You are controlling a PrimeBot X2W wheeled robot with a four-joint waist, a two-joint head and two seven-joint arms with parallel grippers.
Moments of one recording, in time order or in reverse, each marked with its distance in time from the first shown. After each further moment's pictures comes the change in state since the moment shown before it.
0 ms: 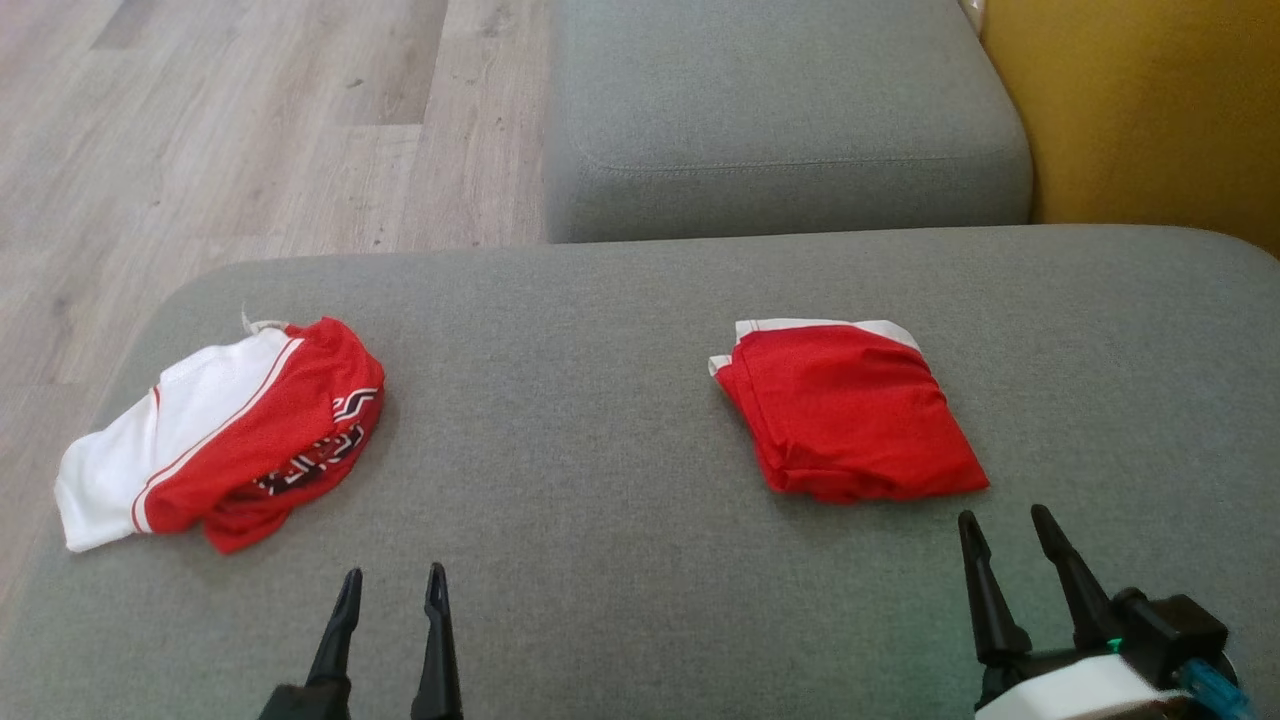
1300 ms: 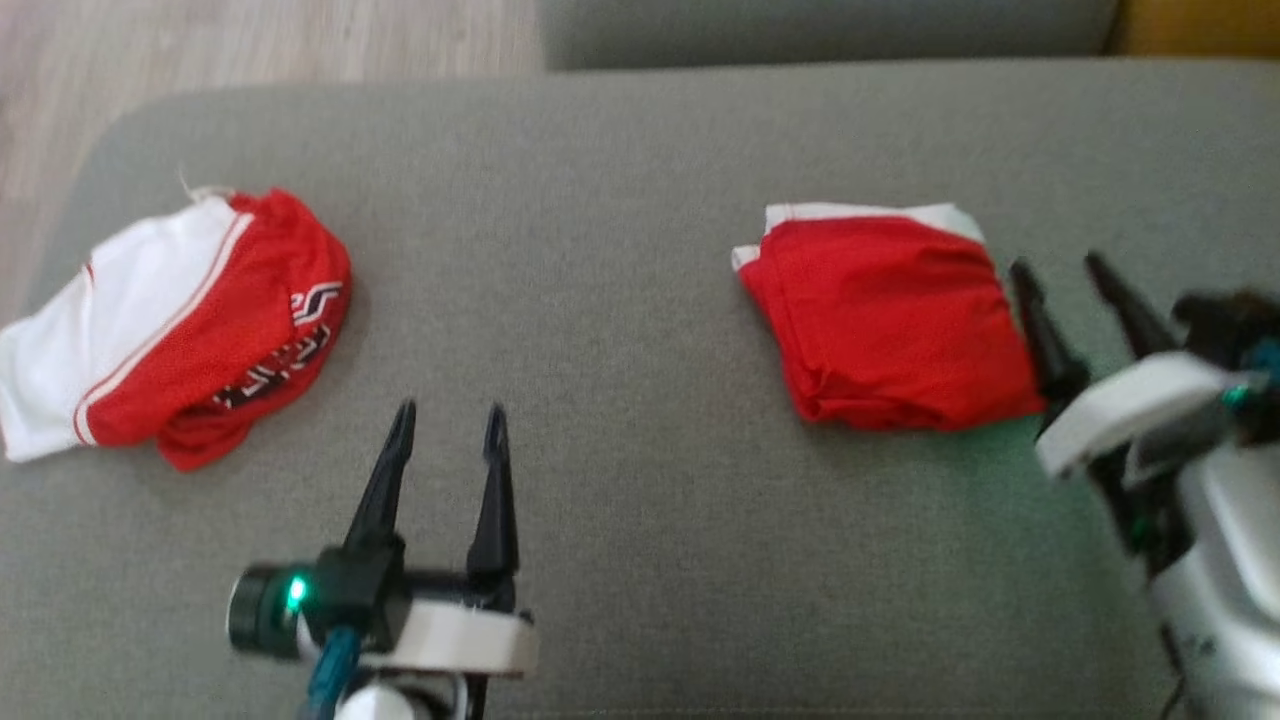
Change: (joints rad) left arm -0.225 -0.001 -0.097 -0.027 0.032 0.019 0.000; right arm -0.450 -0.155 0.046 0.154 0.140 0.000 0.221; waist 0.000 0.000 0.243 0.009
